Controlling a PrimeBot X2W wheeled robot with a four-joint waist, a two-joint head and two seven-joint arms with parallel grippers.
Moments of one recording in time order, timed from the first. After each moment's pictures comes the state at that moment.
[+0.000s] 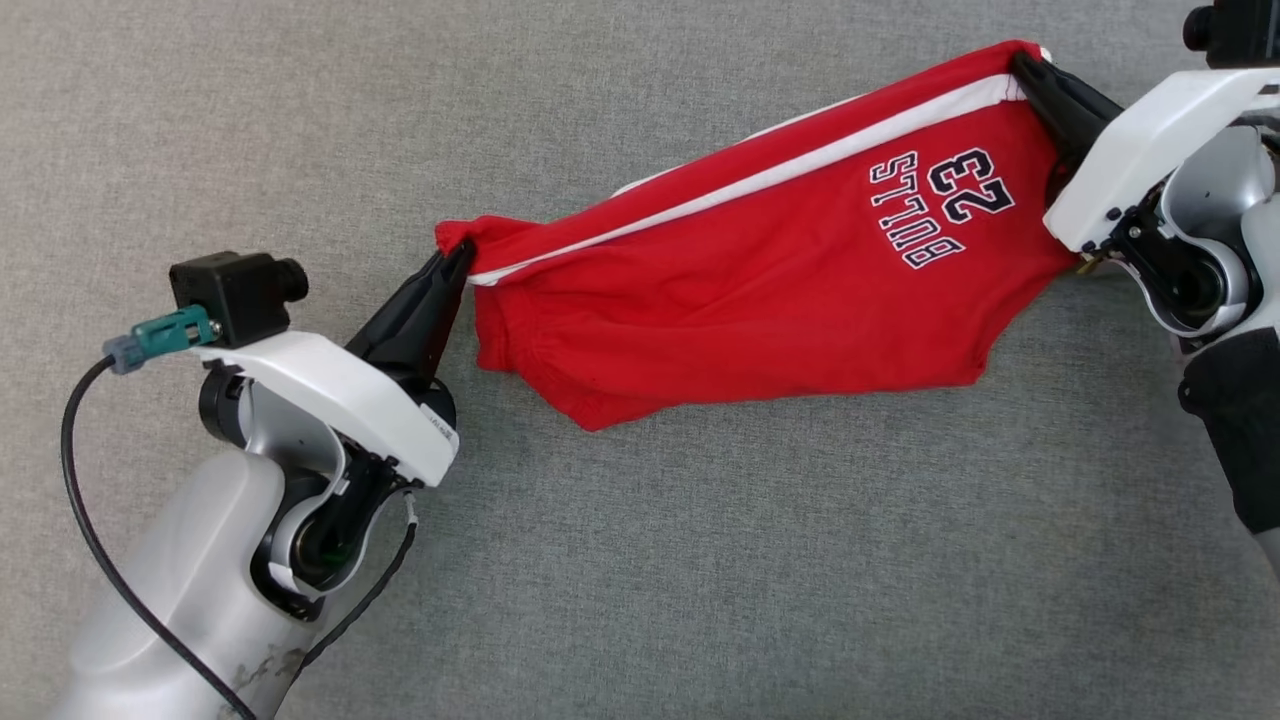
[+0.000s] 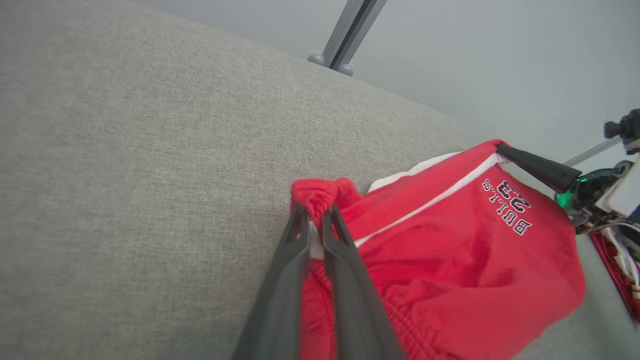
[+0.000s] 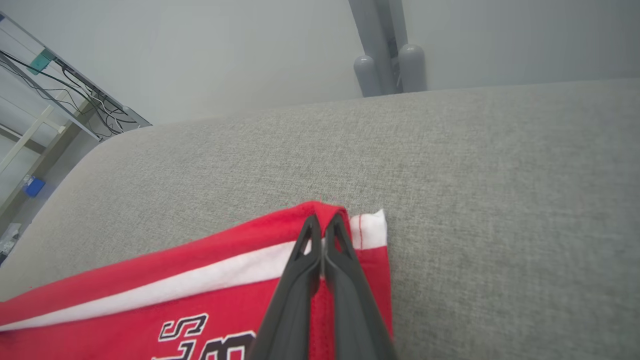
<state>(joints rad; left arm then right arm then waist) -0.51 0.36 -0.51 0.11 -1.00 0.07 0.08 -0.96 -0.30 0.39 0.66 0.77 0.13 0.24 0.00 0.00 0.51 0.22</state>
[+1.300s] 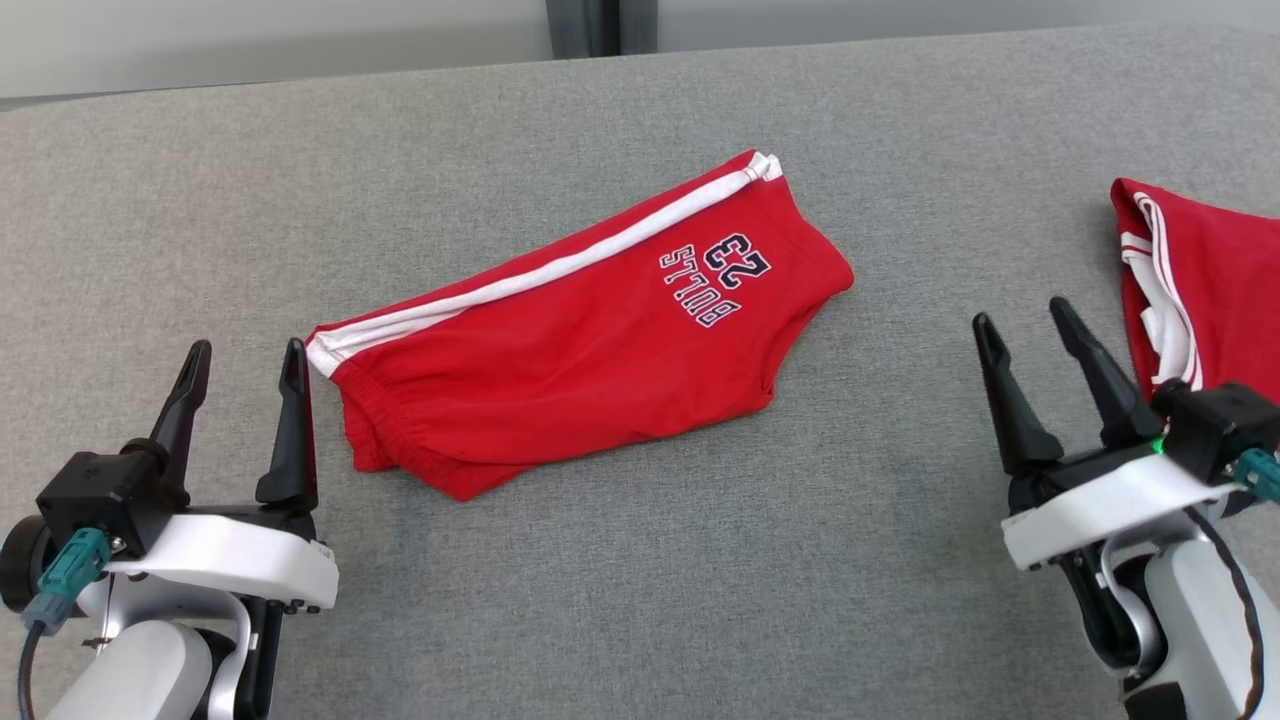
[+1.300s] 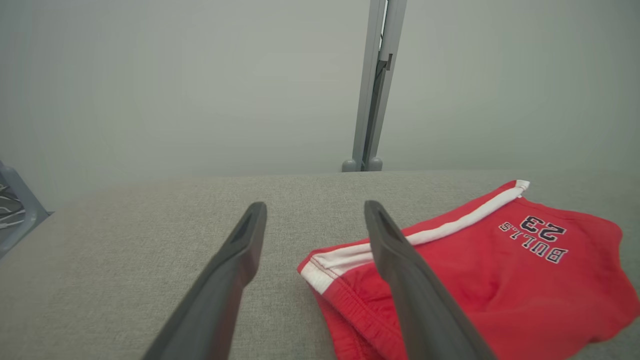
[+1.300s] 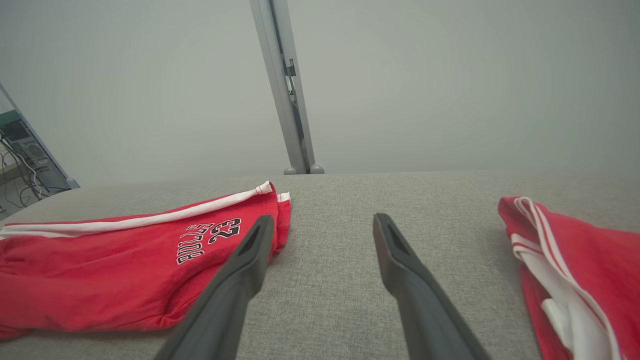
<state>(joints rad) -0.22 0.53 -0.44 -0.05 -0.68 0.38 -0.20 -0.36 -0.24 0.24 0.31 0.42 0.13 -0.24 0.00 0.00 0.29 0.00</state>
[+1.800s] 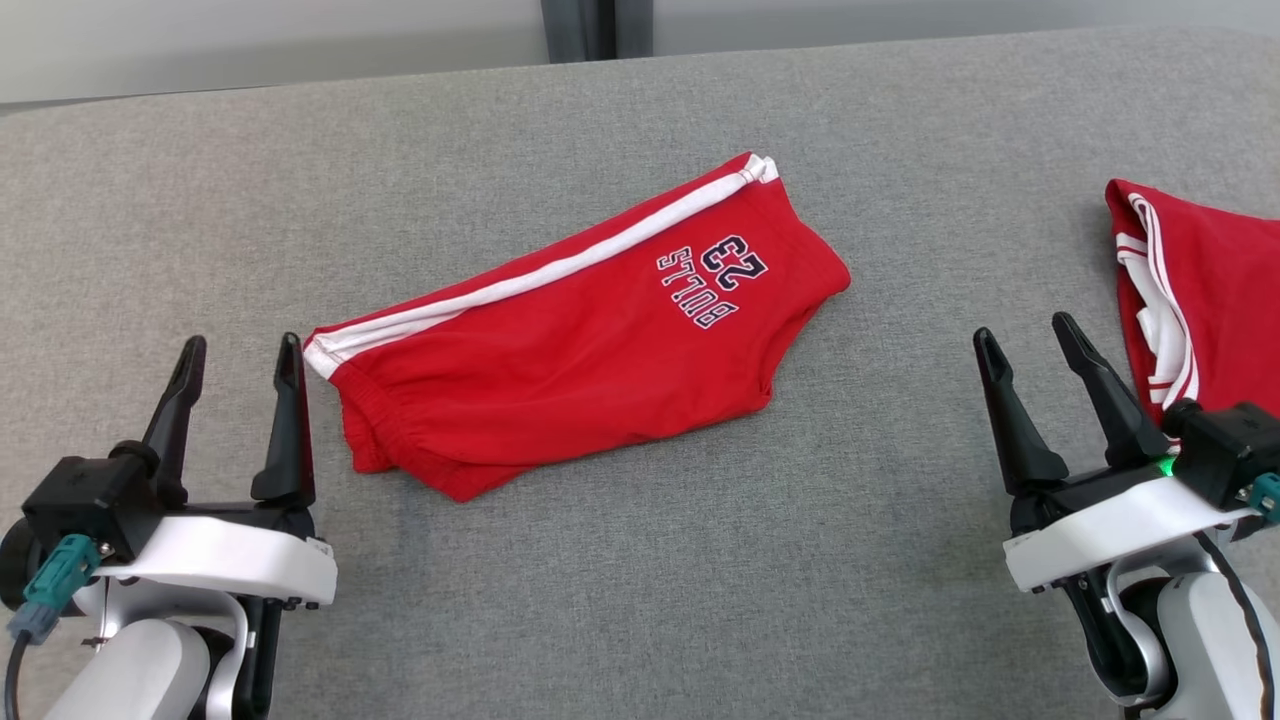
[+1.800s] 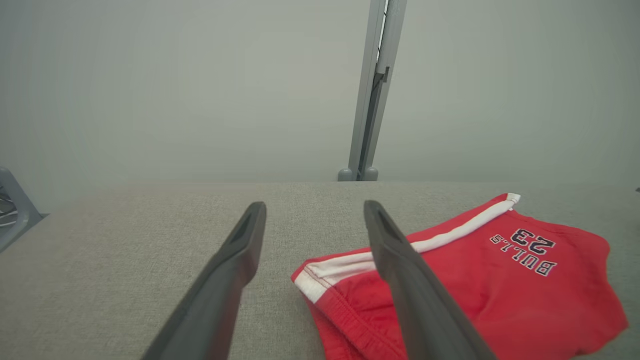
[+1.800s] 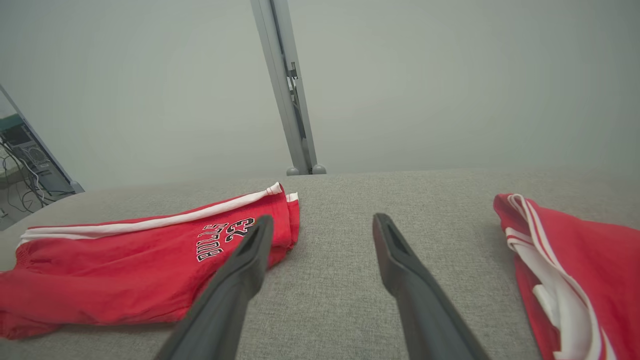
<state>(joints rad) -0.20 0.52 -0.43 -0.06 -0.69 0.39 -0.21 -0.24 -0.17 0.14 0.12 0.35 0.13 -0.13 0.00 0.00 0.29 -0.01</state>
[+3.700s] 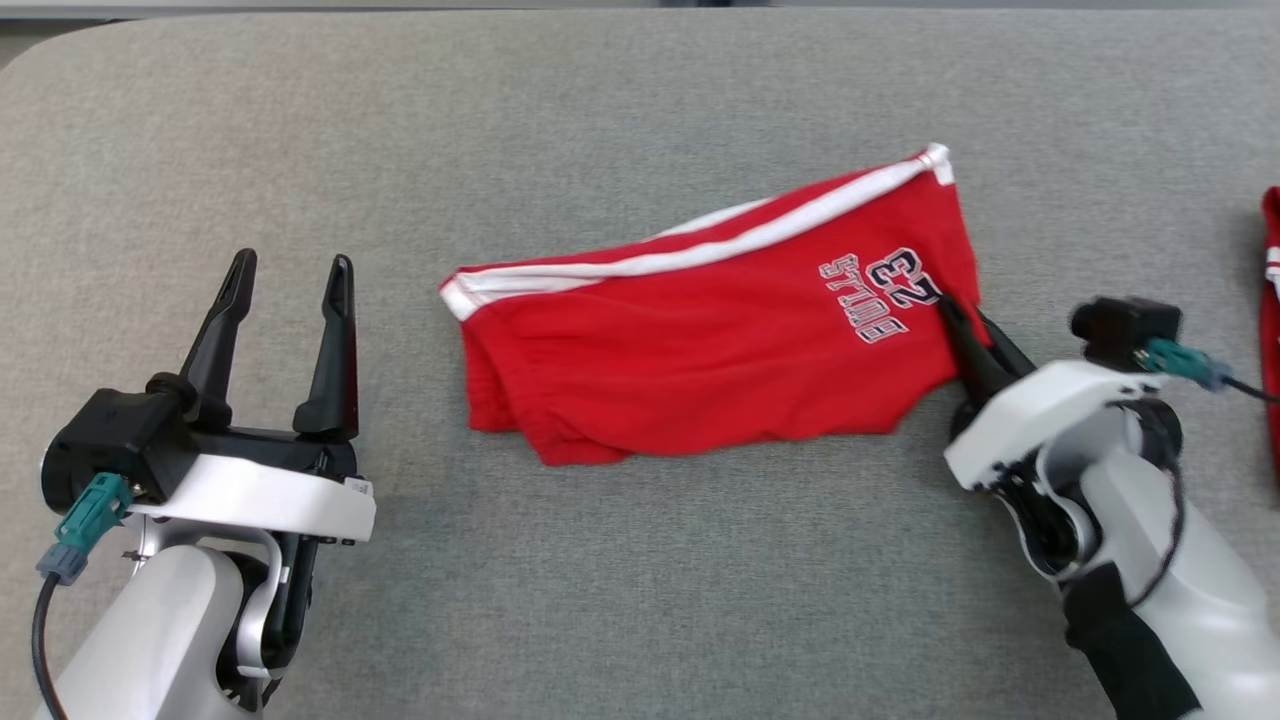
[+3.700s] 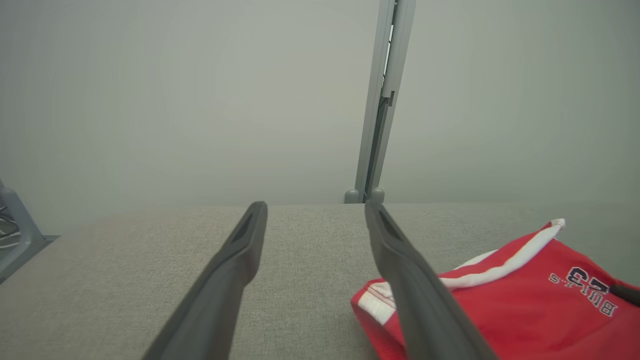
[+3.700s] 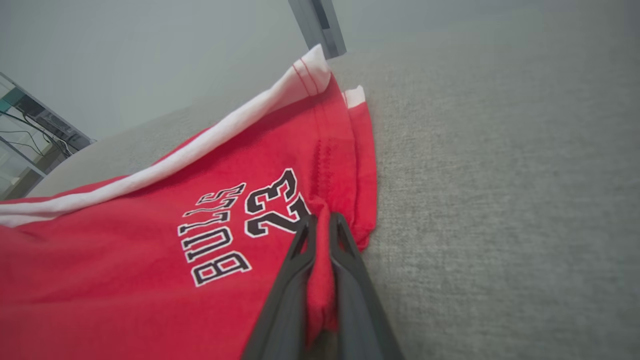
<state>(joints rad) -0.33 0.41 -0.40 0.03 -0.61 0.22 -0.26 -0.64 -0.15 0.36 0.80 0.64 0.13 -0.14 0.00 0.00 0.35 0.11</state>
